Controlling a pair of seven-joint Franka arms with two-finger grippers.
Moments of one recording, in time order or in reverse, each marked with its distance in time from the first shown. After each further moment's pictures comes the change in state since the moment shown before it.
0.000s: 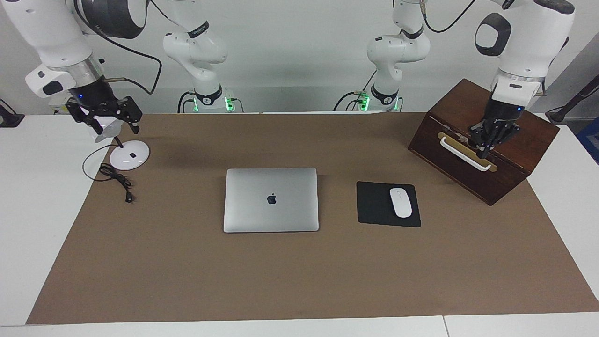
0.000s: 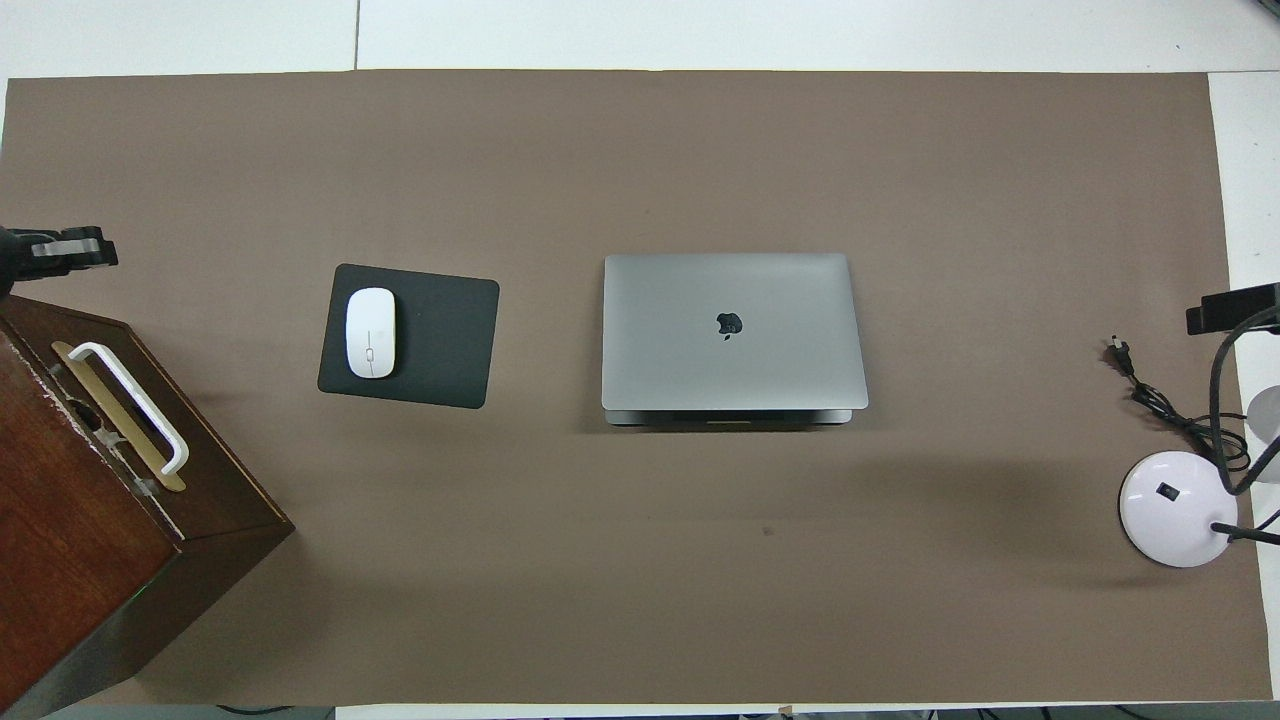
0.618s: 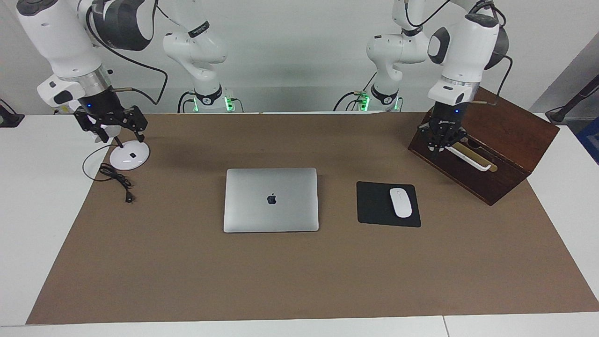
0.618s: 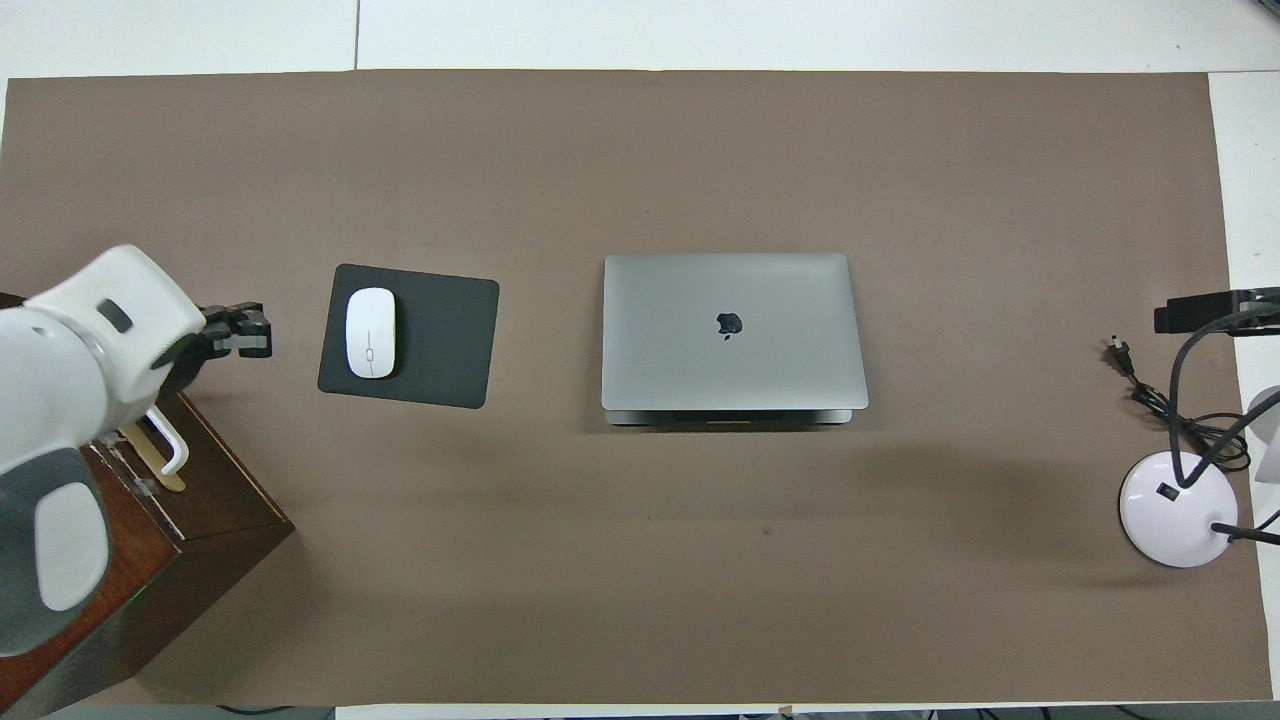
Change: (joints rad) left arm -0.180 -0.174 -0.005 -0.375 0.000 0.287 0.072; right arm 0.001 -0.032 0.005 -0.124 0.062 0.146 0.002
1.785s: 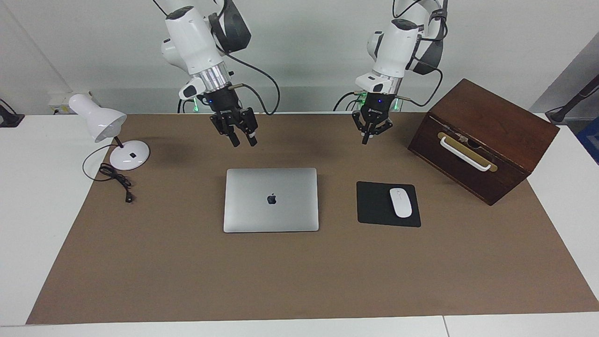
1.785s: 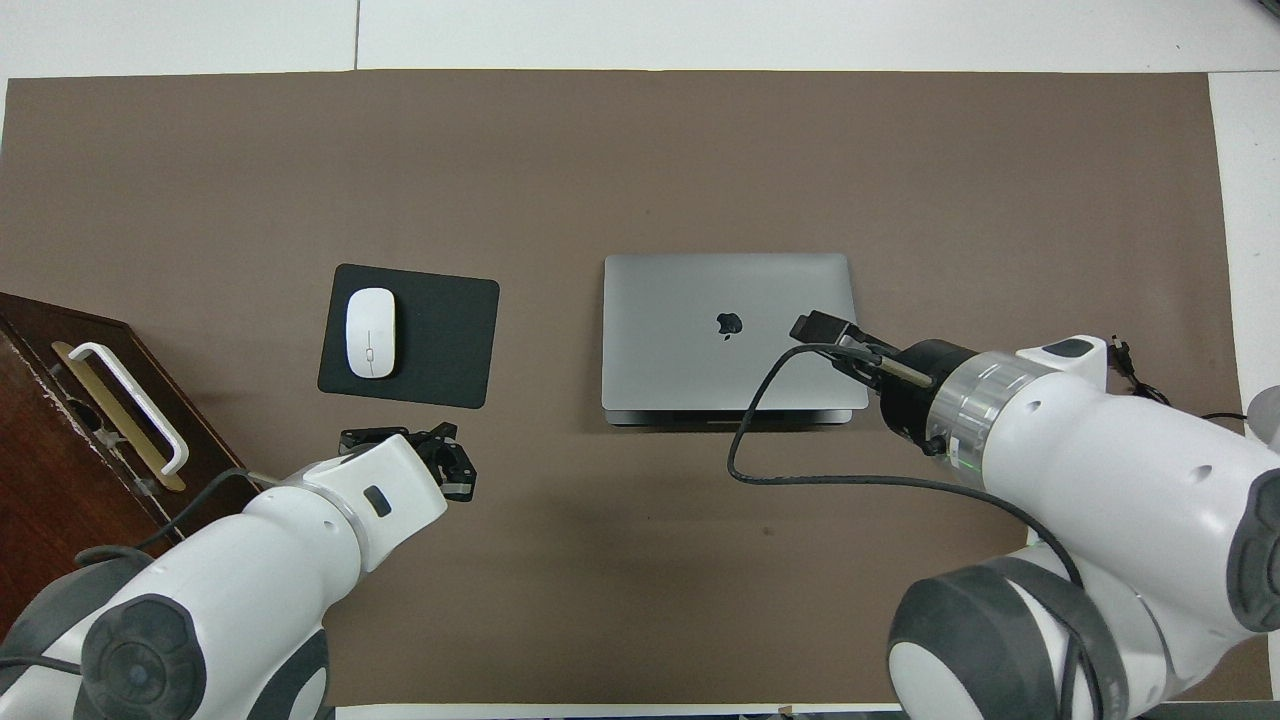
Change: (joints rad) left arm -0.337 -0.125 -0.001 -0.281 0.000 0.176 -0.190; right arm 0.514 -0.141 0.023 -0.417 0.252 0.698 0.875
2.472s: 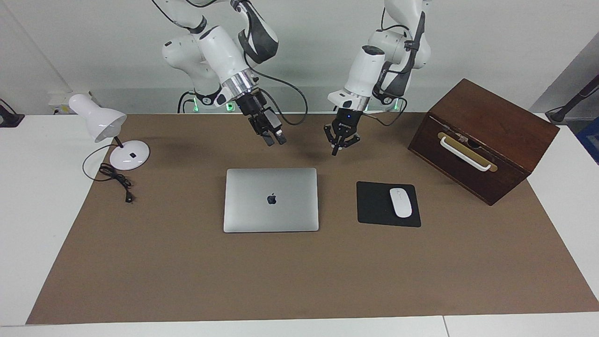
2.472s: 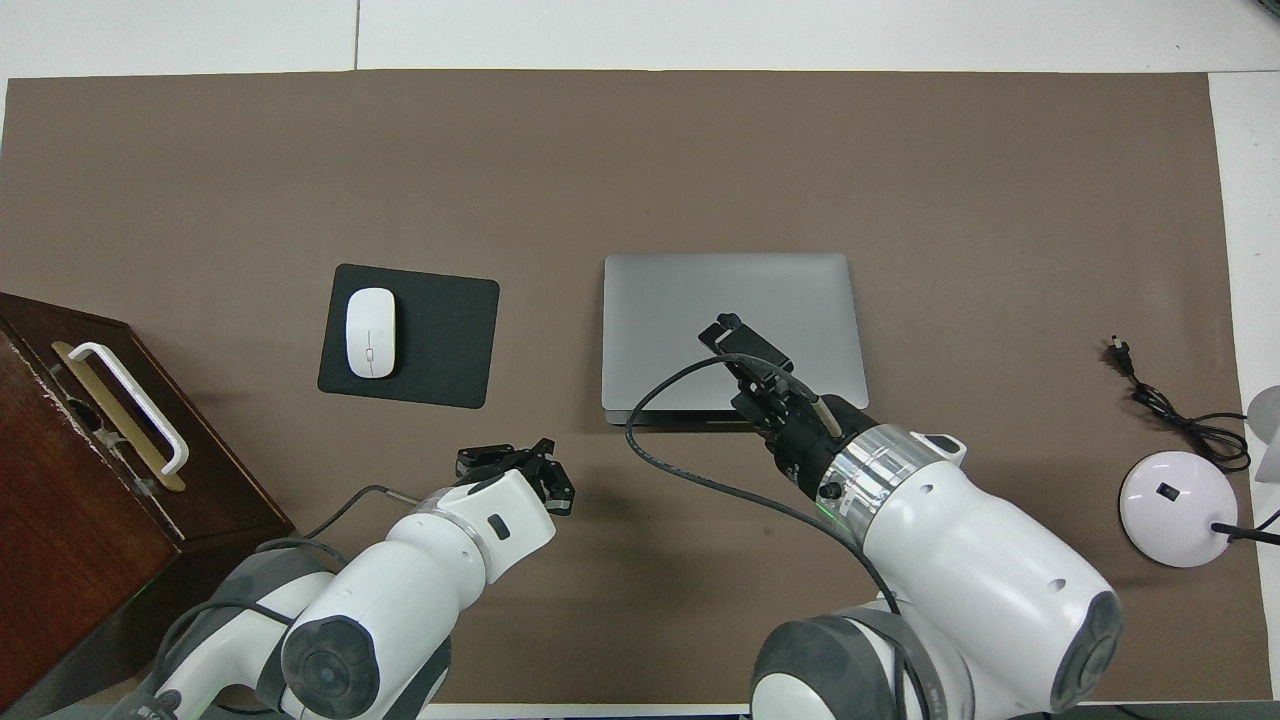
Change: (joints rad) left arm -0.152 0.229 -0.001 -0.085 0.000 0.408 -0.121; right arm 0.262 0.083 -0.001 -0.125 0.516 0.512 0.087
